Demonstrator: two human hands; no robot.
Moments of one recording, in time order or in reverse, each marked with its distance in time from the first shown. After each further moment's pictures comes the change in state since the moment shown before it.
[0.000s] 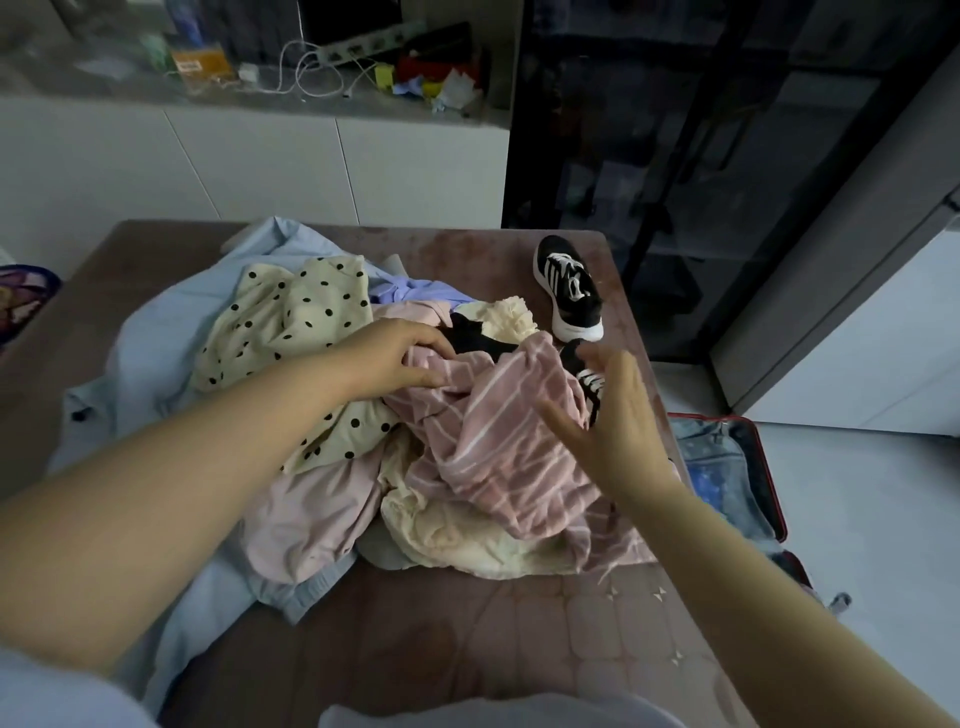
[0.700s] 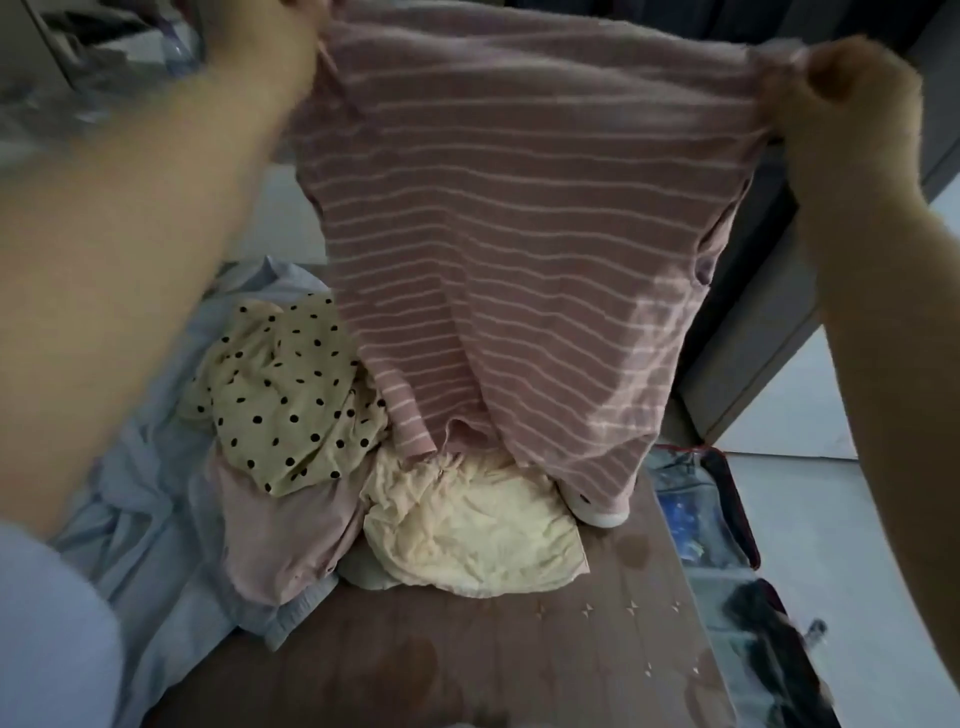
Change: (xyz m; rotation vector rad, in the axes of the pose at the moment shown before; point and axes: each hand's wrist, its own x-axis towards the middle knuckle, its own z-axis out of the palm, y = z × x) left_hand 0.029 0.076 -0.190 -0.255 1.007 -0.089; right_hand 0.147 -0.065 -0.186 0.172 0.477 0.026
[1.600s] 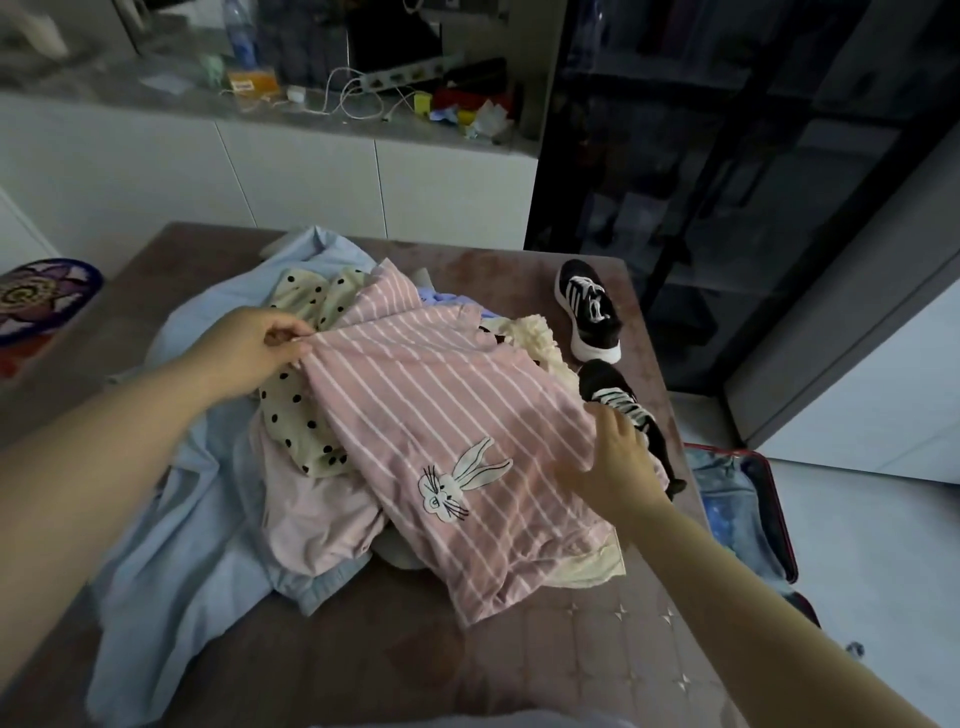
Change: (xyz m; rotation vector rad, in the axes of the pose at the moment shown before) left_hand -0.143 -0.168 -0.053 0.334 -0.539 -0.134; right_hand -0.225 0.113 0.094 -0.530 -0.839 0.259
